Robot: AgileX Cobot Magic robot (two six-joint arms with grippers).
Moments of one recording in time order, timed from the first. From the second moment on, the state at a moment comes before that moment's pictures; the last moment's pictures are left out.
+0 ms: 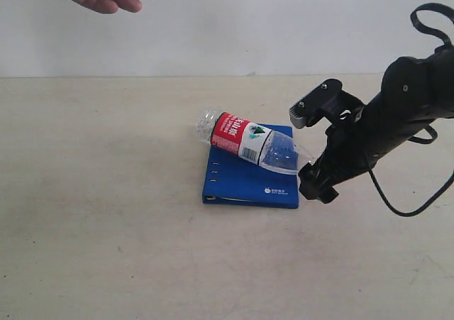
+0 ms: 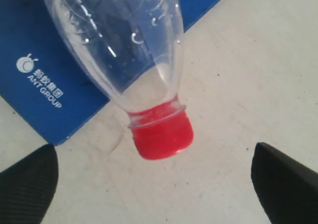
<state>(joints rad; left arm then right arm) 0.02 0.03 0.00 -0.08 0.30 -0.02 0.33 1.82 -0.99 0.16 0.37 -0.61</state>
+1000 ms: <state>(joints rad) 0.02 0.03 0.00 -0.08 0.30 -0.02 0.32 1.73 -1.00 0.10 0.58 -0.60</state>
